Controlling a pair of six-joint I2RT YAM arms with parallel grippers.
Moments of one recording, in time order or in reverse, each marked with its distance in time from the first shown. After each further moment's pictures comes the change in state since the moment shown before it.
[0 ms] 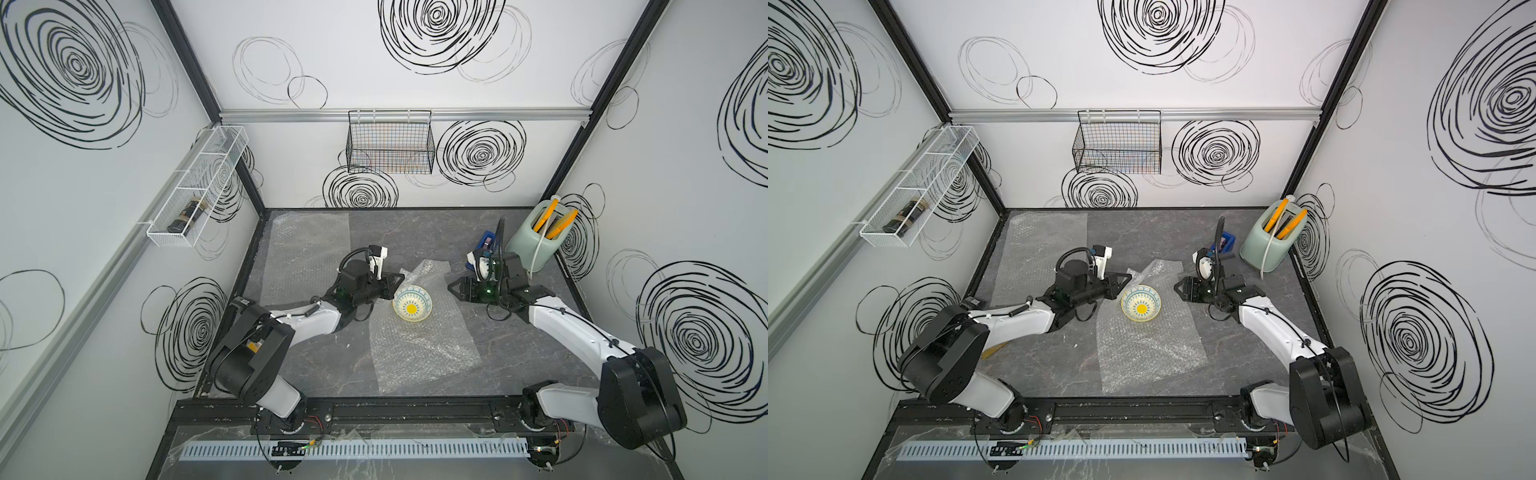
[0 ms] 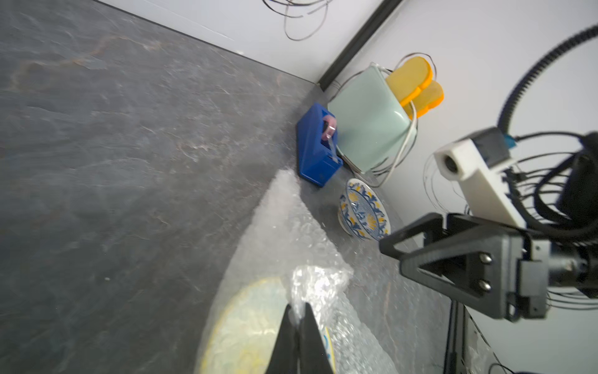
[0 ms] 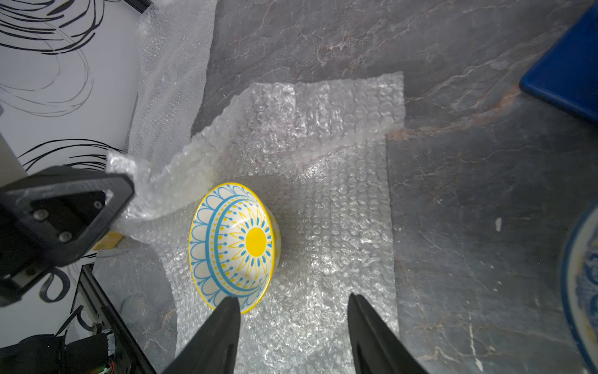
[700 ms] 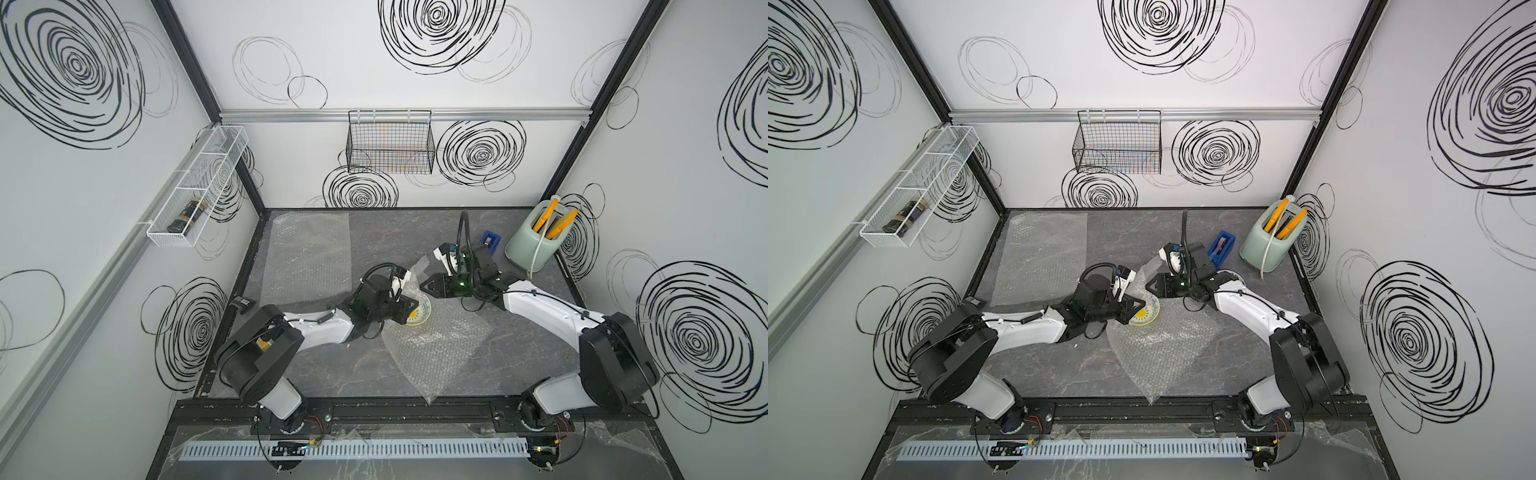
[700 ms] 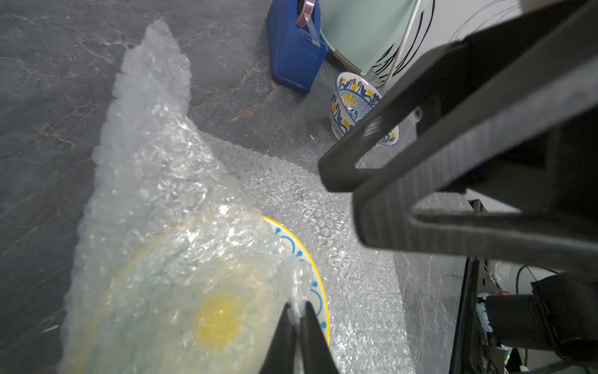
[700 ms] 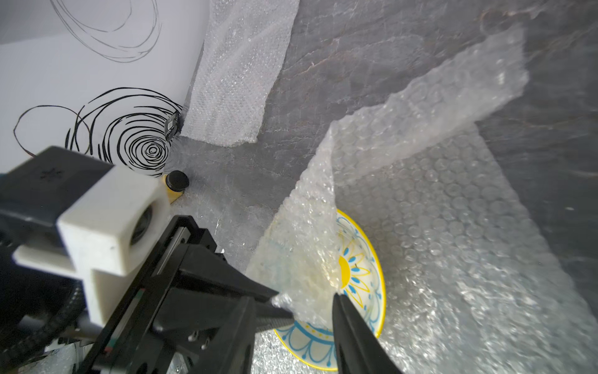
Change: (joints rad) left arm -0.150 0.045 0.000 -0.139 -0.048 0.135; right arm 0.198 0.209 0.171 0.053 -0.097 0.031
